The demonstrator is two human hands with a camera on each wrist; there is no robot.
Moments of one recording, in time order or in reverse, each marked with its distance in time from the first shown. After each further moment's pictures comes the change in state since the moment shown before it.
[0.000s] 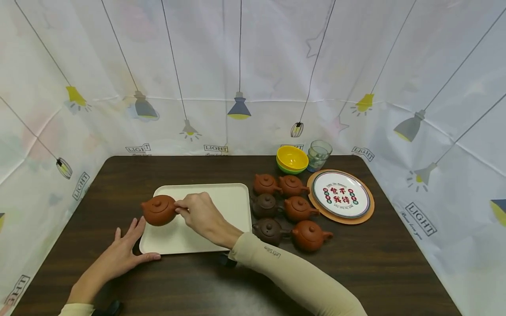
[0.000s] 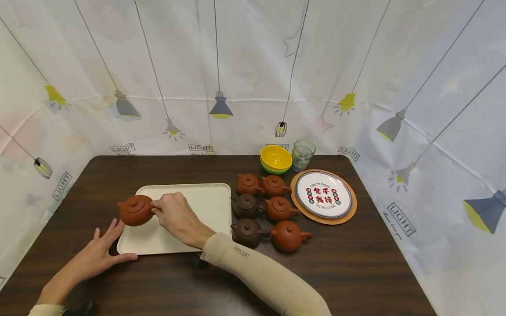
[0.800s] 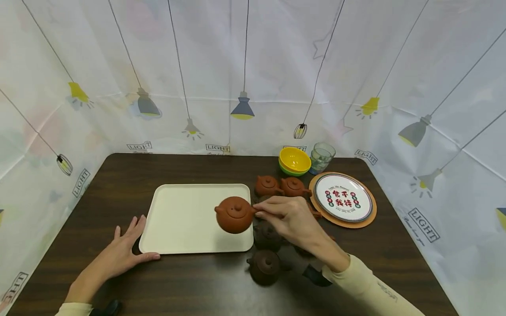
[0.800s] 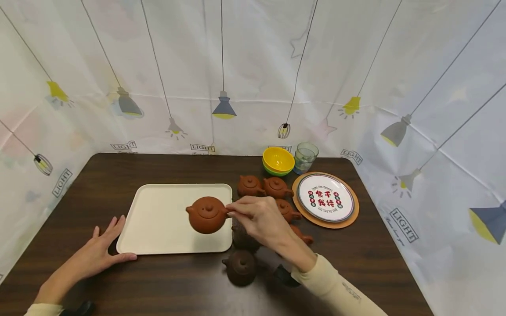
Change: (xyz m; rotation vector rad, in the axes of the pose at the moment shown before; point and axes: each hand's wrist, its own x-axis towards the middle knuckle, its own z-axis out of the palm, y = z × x) left_hand 0.000 -0.001 -0.001 -0.009 -0.011 -0.022; right_hand -0.116 0.075 -0.132 0.145 0.223 -0.179
